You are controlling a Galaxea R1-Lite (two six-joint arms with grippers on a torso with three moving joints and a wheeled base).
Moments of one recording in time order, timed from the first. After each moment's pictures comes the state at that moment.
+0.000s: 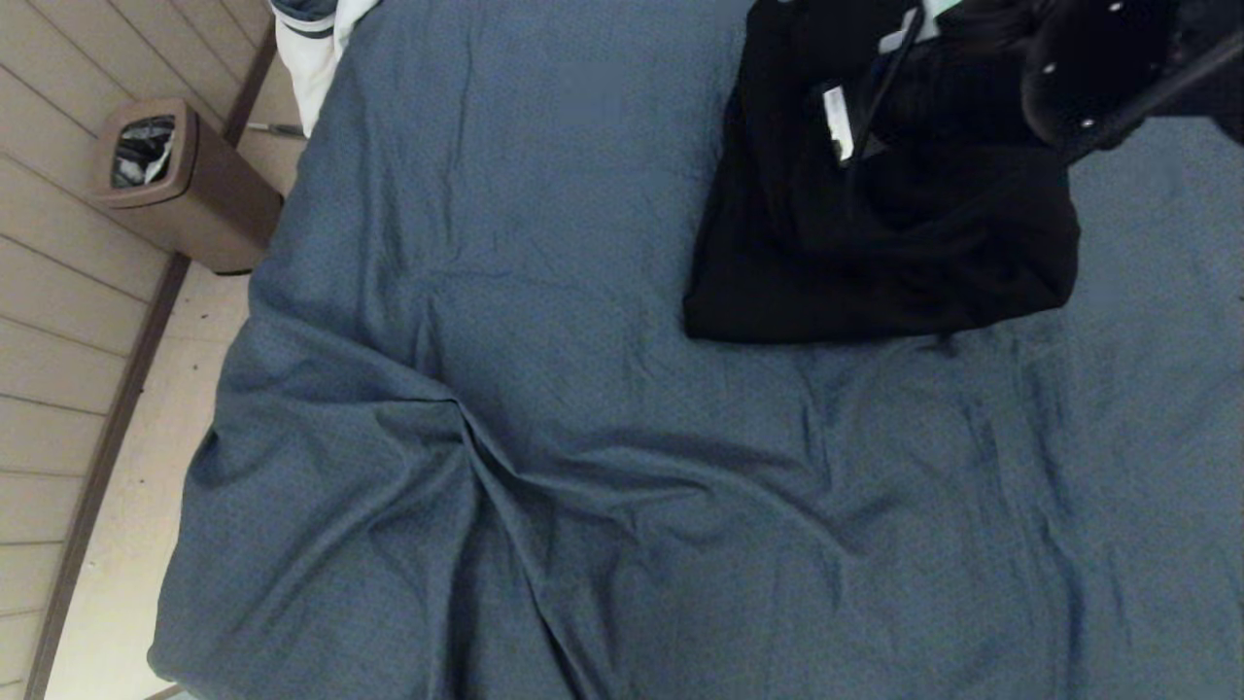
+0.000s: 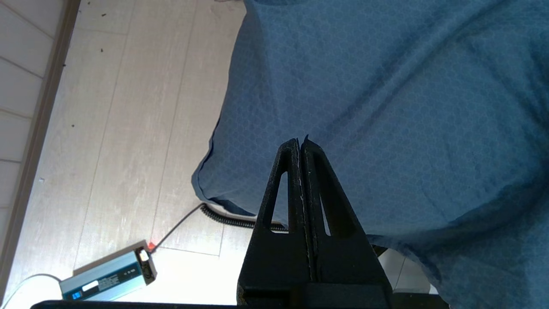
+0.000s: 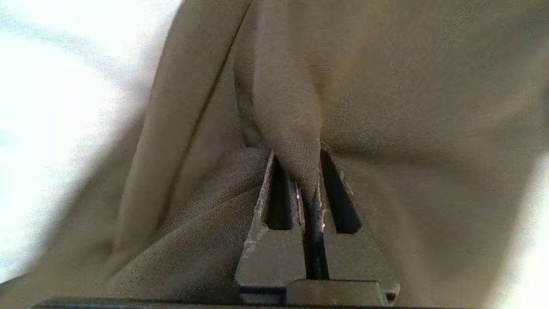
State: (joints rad) left arm 0.00 0.00 0.00 -0.01 0.00 -0.01; right arm 0.57 1.76 -1.96 0.21 -0.65 -0.38
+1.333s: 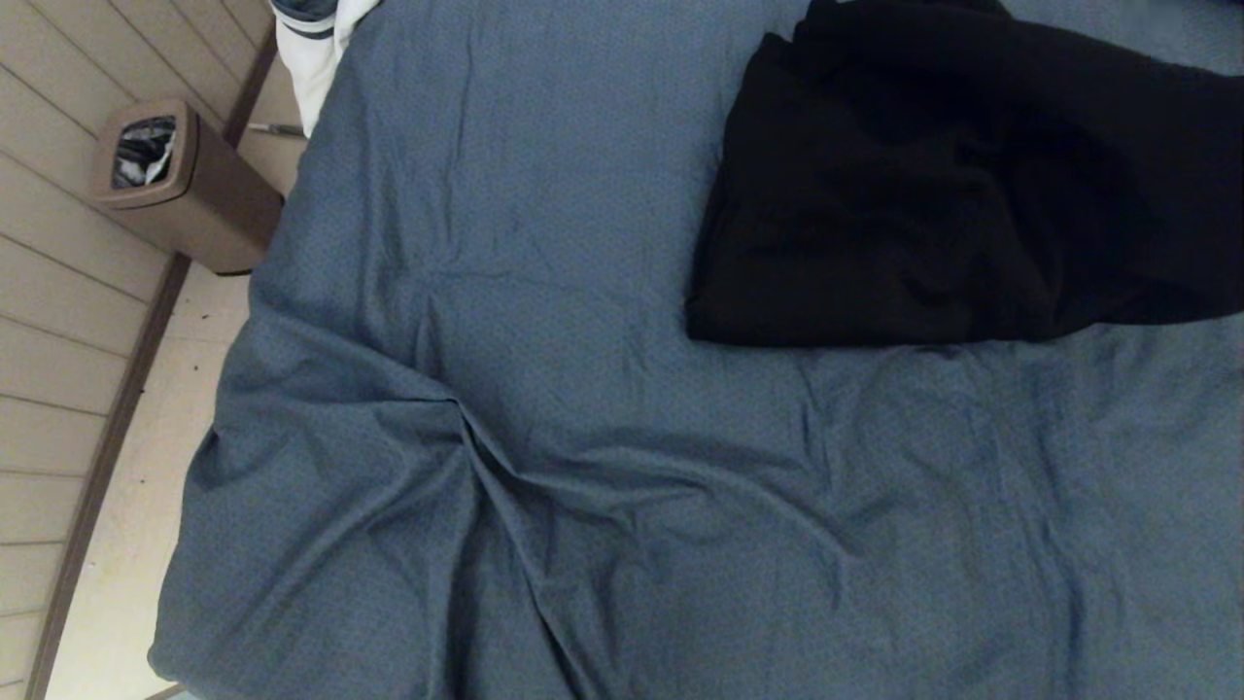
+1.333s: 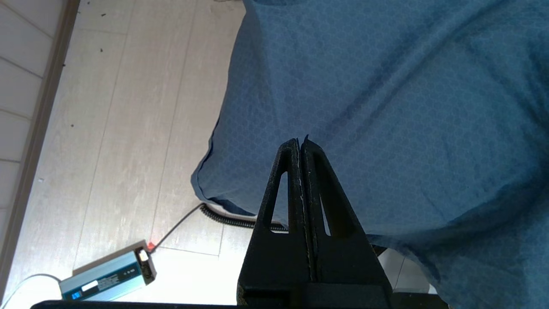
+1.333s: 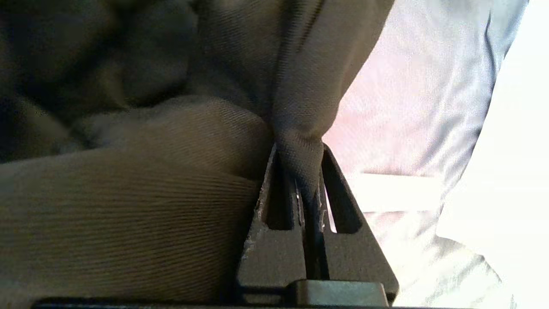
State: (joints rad) left arm 0.00 0.00 0.00 -0.01 0.00 -0.02; right arm -0.41 1.26 -1.21 -0.03 -0.10 -0.33
